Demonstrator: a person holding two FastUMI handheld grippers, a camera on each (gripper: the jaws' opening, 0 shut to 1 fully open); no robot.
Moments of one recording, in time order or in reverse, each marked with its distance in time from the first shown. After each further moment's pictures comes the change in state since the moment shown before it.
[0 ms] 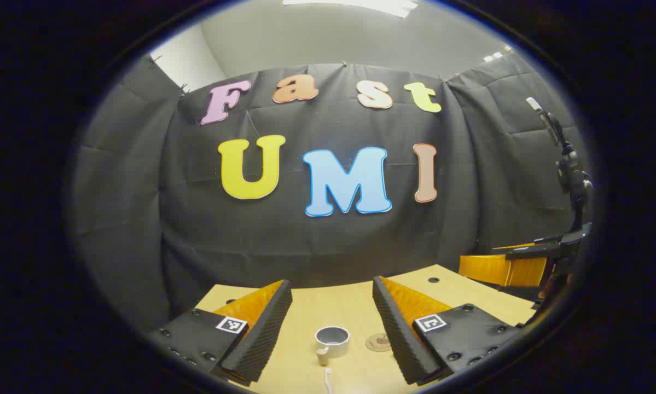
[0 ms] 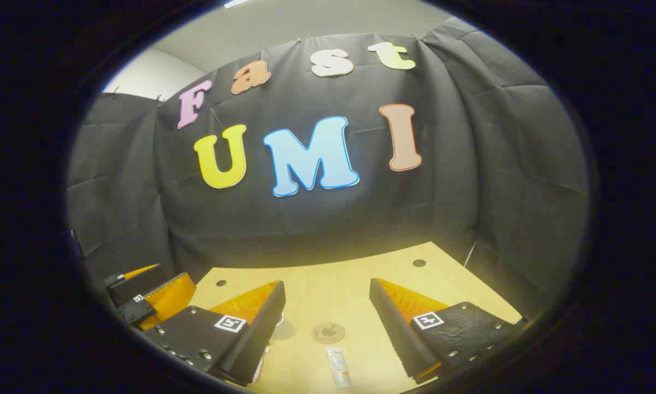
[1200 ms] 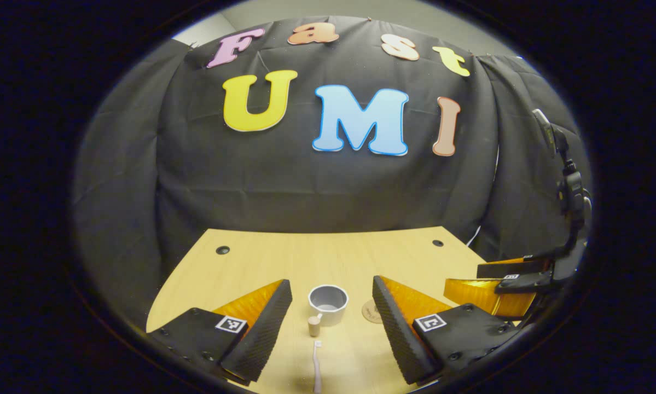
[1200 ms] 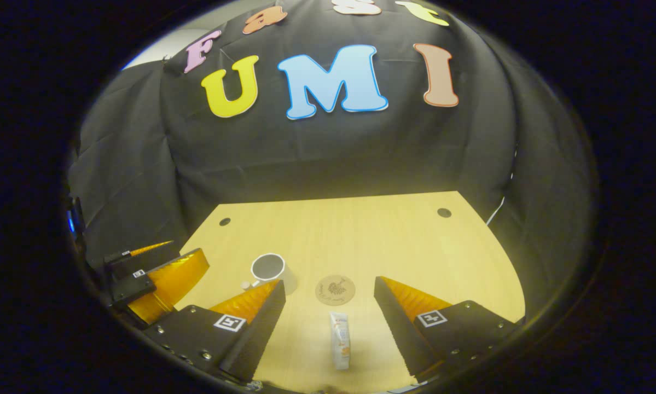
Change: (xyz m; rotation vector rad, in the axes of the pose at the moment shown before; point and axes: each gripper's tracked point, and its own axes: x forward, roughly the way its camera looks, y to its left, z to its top) left arm 0.037 0.010 -0.111 -0.100 0.346 0.025; right arm 0.046 0.013 -0.107 -0.062 0.390 0.101
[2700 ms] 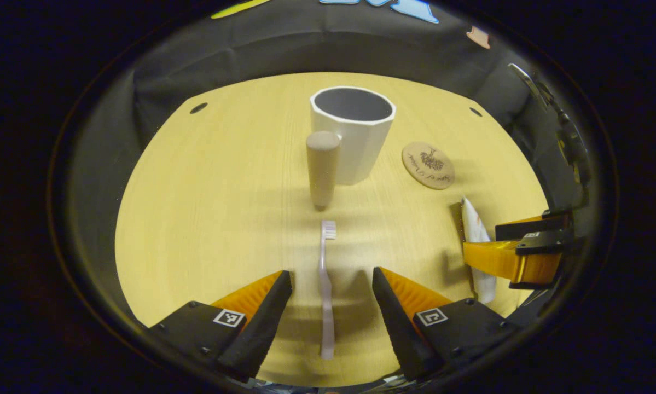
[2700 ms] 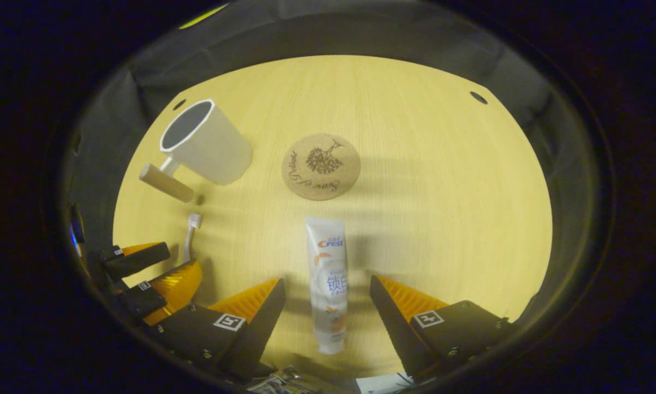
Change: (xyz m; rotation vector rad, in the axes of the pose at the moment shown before) left arm 0.041 0.037 -0.264 -0.039 0.754 0.071; right arm 0.090 -0.028 -0.195 -0.026 0.698 -0.057
